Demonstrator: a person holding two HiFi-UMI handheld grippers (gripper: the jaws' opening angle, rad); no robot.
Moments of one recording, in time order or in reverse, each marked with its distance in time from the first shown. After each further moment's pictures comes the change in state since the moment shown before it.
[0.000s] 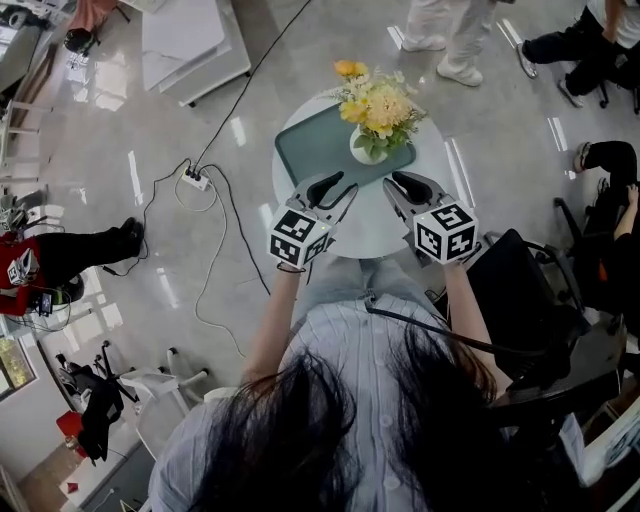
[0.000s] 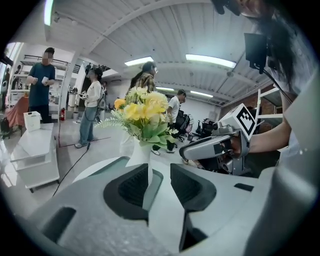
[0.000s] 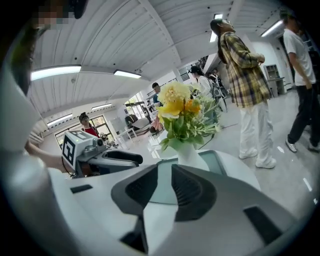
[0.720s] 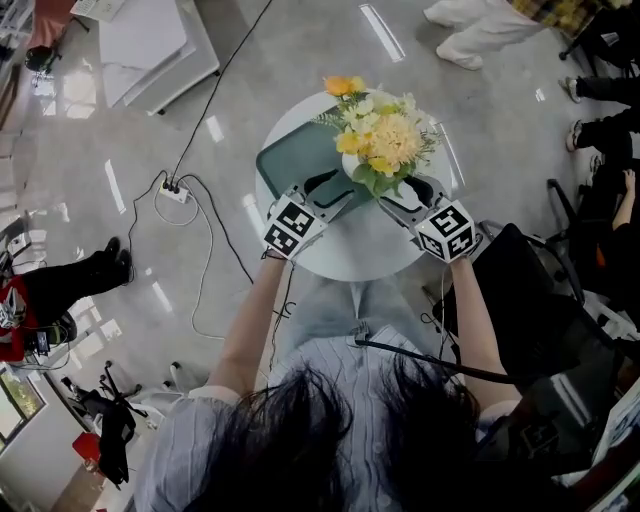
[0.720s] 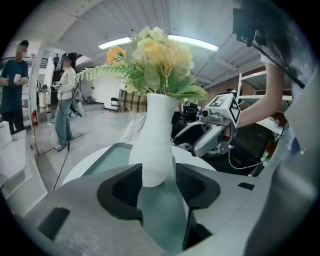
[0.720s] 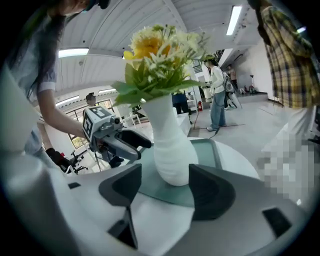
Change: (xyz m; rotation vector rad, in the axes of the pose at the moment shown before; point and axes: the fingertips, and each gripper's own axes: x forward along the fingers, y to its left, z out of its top) left arm 0.079 0.054 -0.055 0.174 0.179 -0.224; right arm 0.055 -0.072 -0.053 -0.150 0.118 0.044
